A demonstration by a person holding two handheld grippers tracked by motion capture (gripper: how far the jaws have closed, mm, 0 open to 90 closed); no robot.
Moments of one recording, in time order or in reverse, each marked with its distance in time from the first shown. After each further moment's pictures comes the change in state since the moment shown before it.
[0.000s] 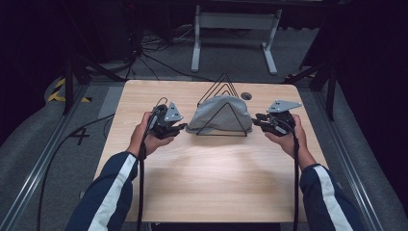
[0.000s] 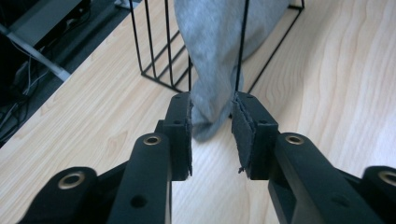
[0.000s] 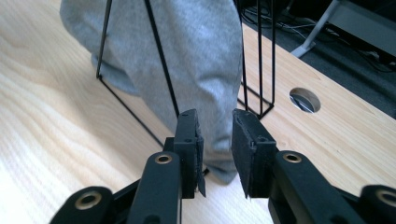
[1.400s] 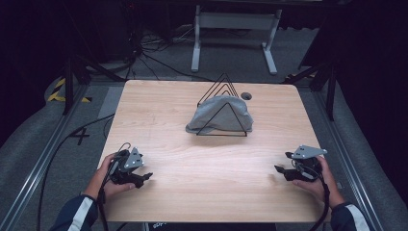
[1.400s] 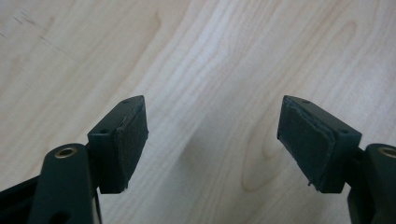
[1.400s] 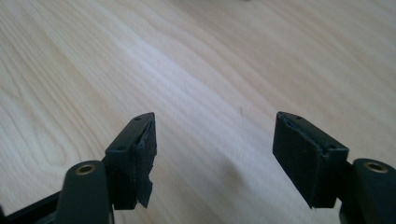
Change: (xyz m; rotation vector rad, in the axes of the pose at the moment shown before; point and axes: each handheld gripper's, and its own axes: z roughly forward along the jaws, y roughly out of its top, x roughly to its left) left arm -0.046 -0.147 -0.047 0.157 -0.065 -0.079; right arm 0.022 -0.141 -0.054 0.163 -0.003 0.034
